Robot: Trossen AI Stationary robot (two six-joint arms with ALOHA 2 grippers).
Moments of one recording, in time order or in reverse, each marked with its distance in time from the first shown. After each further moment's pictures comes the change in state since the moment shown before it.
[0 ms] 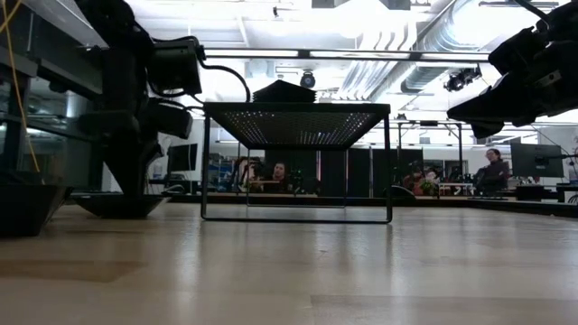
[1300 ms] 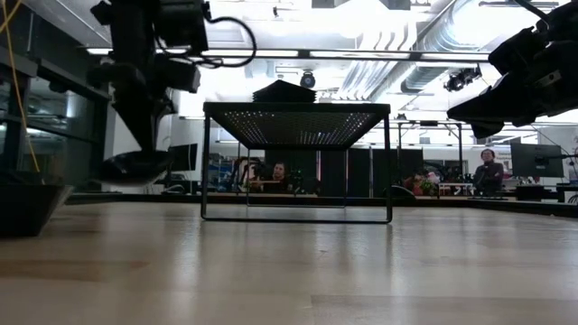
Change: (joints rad) left arm 0.000 -0.089 0.210 -0.280 -0.099 0.117; right arm 0.000 0.000 0.000 0.000 0.000 0.000
